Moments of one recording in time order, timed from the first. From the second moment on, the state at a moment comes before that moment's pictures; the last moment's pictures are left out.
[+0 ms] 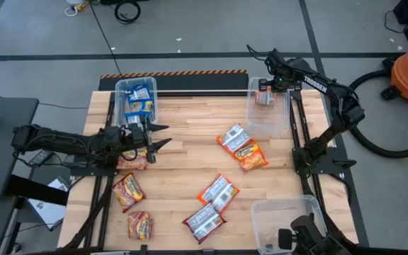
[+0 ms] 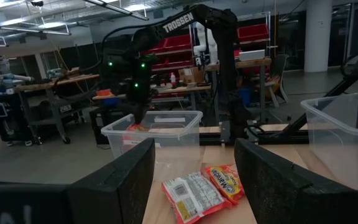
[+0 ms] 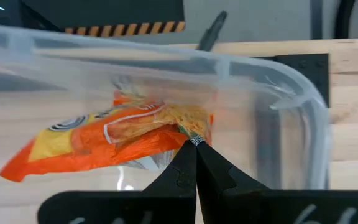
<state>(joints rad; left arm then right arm) -0.01 0.78 0.28 0.65 -0.26 0.14 -1.05 1.55 1.27 -1.00 0.20 0.57</state>
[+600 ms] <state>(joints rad) -0.01 0.78 0.28 0.66 -0.26 0.14 -1.00 1.55 1.37 -1.12 0.18 0.59</state>
